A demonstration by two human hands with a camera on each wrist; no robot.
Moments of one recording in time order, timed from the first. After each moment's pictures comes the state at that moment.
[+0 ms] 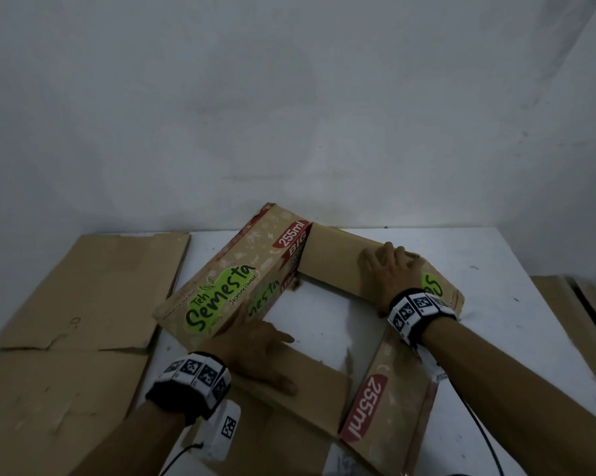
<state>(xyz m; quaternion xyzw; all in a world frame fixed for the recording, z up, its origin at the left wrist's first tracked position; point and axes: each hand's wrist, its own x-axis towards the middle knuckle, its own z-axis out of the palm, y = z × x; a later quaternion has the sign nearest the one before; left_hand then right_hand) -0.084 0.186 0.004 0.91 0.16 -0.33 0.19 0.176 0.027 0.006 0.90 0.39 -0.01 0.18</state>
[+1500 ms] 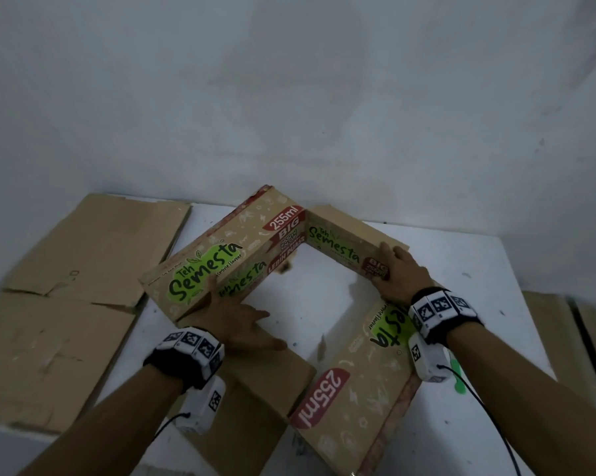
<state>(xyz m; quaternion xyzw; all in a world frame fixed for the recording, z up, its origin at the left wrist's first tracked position) -0.065 0.148 0.010 0.89 0.27 -0.37 0.04 0.233 -0.015 0.009 0.89 0.40 -0.19 -0.06</state>
